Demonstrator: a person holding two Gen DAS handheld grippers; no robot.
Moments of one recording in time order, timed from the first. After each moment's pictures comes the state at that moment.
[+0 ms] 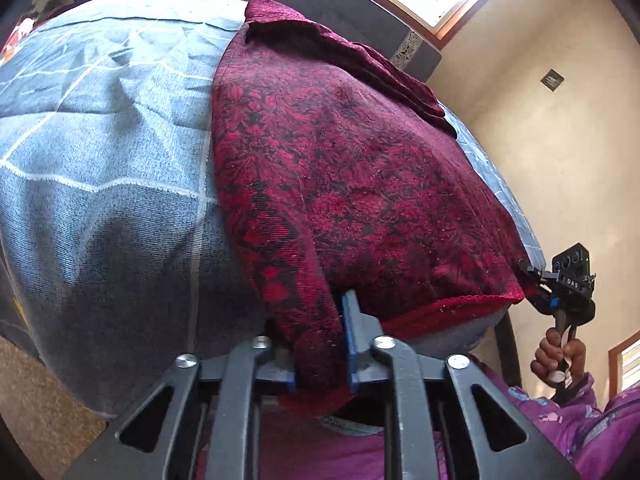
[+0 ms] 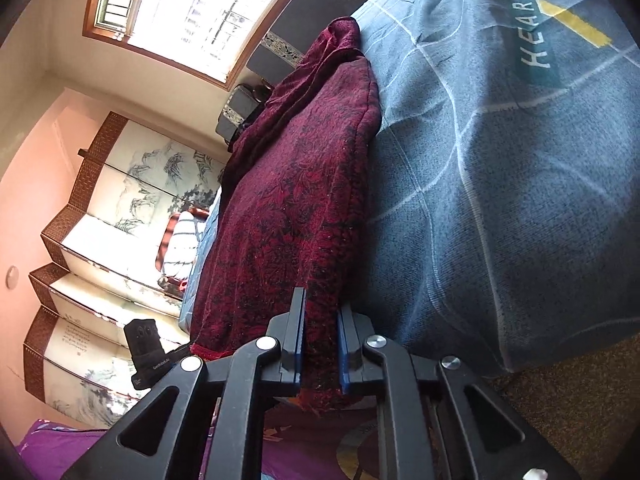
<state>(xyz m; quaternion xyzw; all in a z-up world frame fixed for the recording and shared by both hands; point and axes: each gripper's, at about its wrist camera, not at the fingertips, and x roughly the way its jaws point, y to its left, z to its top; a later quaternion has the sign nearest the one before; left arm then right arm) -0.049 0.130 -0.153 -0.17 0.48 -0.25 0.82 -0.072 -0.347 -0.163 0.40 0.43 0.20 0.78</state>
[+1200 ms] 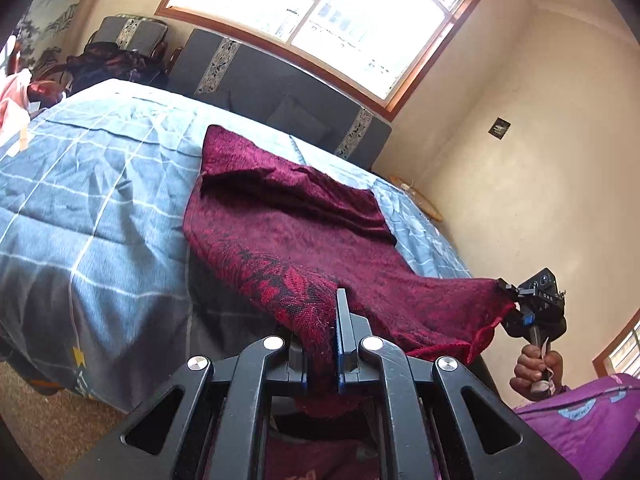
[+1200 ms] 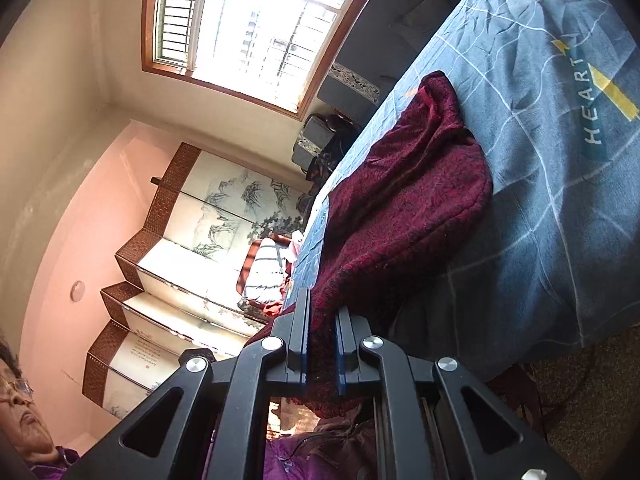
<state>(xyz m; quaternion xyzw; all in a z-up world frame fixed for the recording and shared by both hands) -0.083 0.158 -0.036 -0.19 0.33 -0.29 0.88 -0.084 -0.365 -0.069 0.47 0.33 0.29 0.77</state>
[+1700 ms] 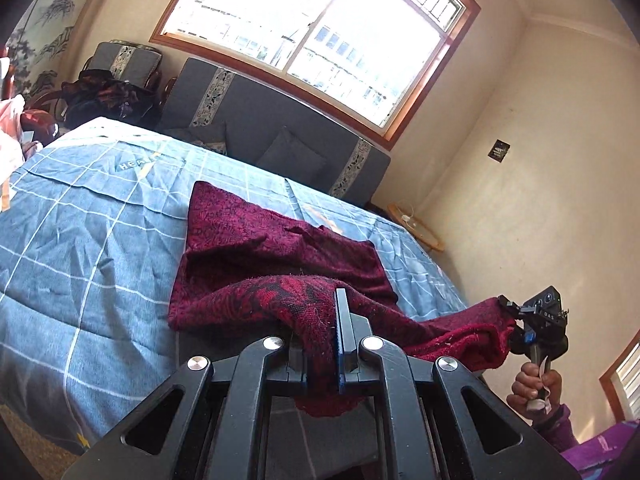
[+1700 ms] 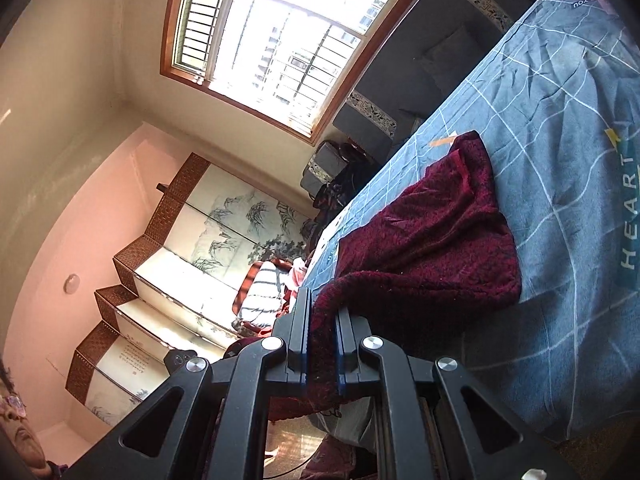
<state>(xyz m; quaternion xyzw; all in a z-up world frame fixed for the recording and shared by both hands) -0.020 0.146 0.002 -0.19 0.29 -0.28 0.90 -0.028 -0.373 -0.029 0.44 0.29 0.28 0.80</state>
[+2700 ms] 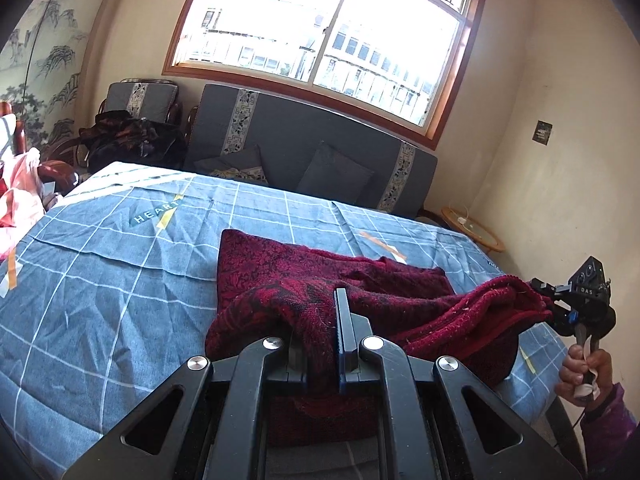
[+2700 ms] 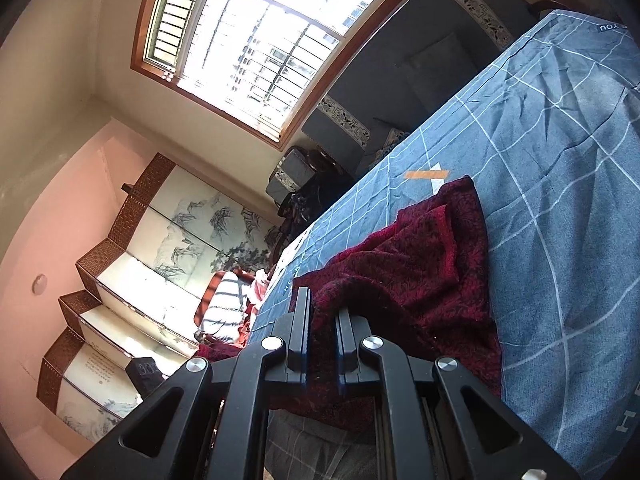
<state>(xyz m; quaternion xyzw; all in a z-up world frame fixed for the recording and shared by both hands) 0.088 0.112 -0.006 -0.11 0.28 -0.19 0.93 0.101 -0.379 -0.043 0.42 0.31 0.24 0.82</state>
